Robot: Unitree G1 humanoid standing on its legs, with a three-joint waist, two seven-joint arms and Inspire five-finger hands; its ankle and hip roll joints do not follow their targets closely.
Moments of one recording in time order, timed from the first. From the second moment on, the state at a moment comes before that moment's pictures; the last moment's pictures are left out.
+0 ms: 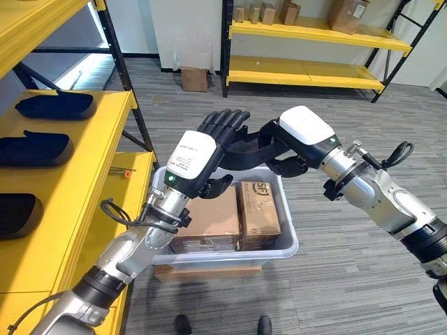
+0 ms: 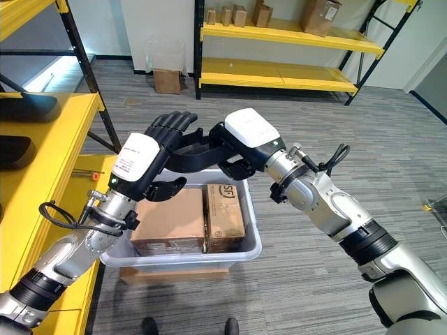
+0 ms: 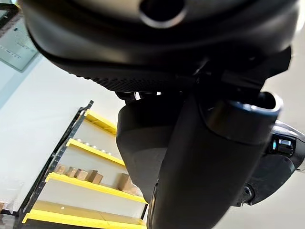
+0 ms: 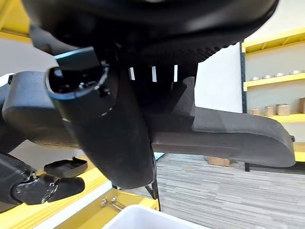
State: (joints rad) left arm -0.39 0.72 -0.44 -0.04 0.56 -0.20 0.36; right arm -0.75 -0.87 0.60 0.10 -0.33 -0.18 -0.07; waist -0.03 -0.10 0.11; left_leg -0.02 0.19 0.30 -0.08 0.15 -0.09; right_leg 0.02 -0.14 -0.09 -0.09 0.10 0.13
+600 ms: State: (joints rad) left arm -0.50 0.73 -0.52 0.05 0.61 -0.19 0.37; right arm -0.75 -0.85 0.62 0.14 -0.33 -0.15 -0.08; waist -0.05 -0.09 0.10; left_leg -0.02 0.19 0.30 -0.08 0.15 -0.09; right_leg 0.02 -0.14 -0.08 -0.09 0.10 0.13
